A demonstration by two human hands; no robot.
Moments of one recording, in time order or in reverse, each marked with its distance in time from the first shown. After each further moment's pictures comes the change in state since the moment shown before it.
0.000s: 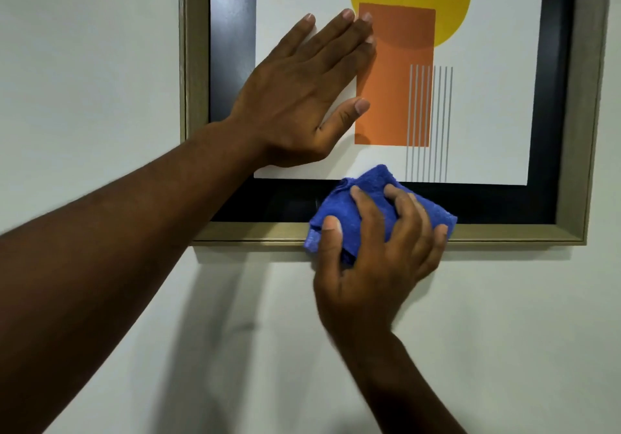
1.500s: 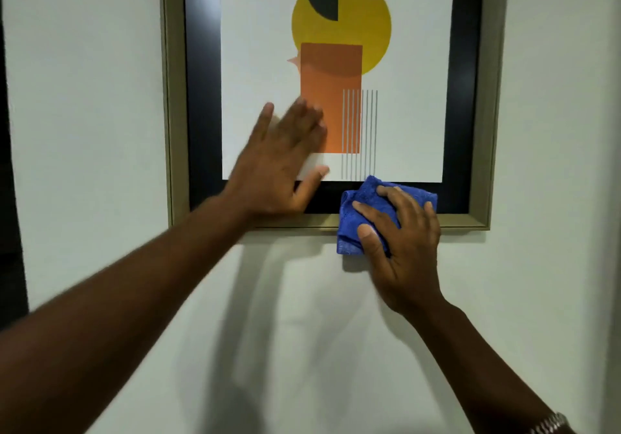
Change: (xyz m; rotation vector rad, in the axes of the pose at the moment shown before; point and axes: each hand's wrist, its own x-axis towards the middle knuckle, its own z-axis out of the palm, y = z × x) left_hand -0.028 0.076 -0.010 -0.132 -0.163 -0.176; right_hand 0.055 0.107 -0.077 0.151 -0.477 -0.206
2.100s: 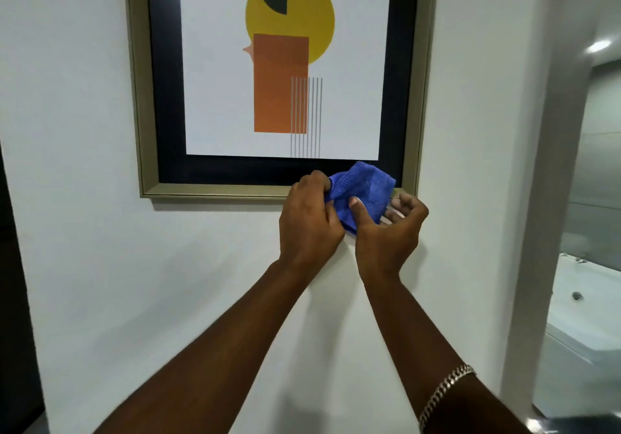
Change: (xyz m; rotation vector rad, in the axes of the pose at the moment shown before) left_hand -0.020 0.182 0.011 -0.672 0.264 -0.617; right_hand -0.015 -0.009 -0.054 0.621 0.448 0.788
